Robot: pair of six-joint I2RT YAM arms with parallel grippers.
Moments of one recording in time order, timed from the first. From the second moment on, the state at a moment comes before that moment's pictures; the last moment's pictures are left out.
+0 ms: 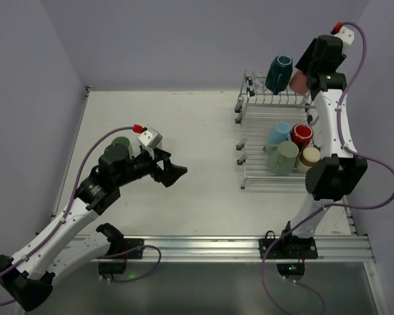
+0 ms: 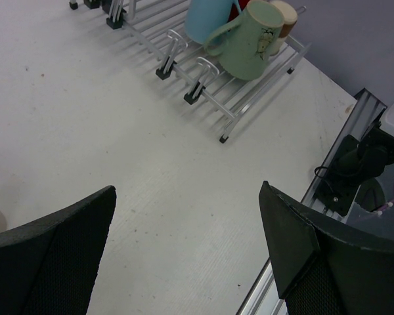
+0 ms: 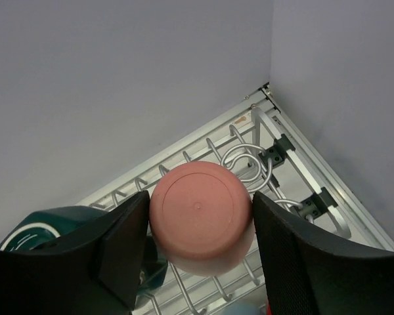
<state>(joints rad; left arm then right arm) -0.61 0.79 0.79 -0.23 0.34 -0.22 -0.05 1.85 2.05 -0.54 0.37 0.36</state>
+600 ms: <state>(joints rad) -0.61 0.82 0.79 -0.16 0.45 -0.29 -0.06 1.47 1.72 -0.41 0.37 0.36</state>
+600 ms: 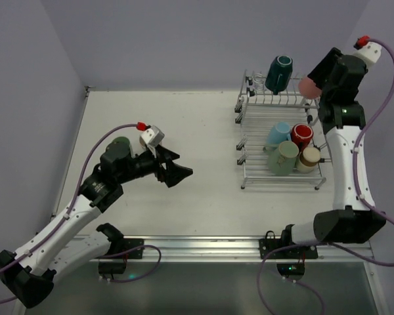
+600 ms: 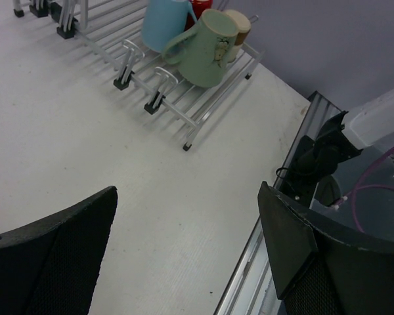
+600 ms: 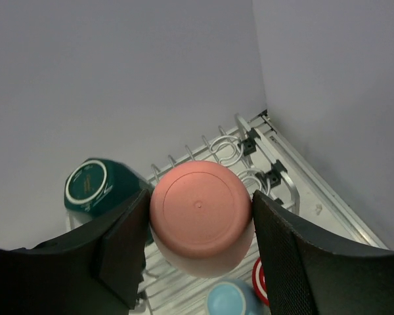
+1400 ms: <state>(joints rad) -0.83 1.14 0.73 0.44 0.51 -0.68 0.05 0.68 0.69 0.01 -0.35 0.90</state>
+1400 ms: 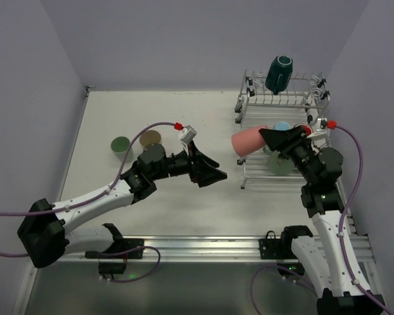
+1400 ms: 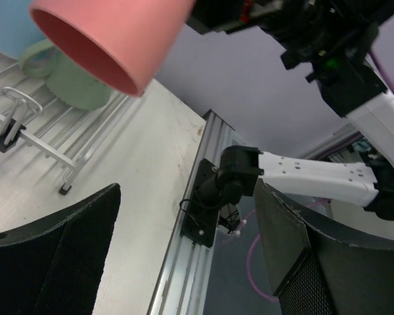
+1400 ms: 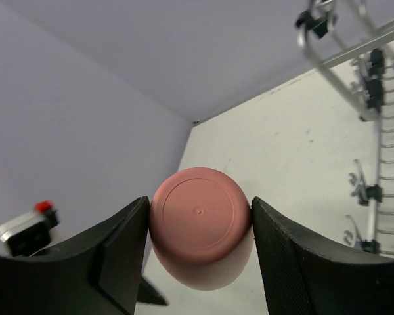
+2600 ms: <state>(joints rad) -0.82 1.29 1.17 0.05 0.10 -0.51 0.20 0.66 0.43 0.28 -0.60 1.05</state>
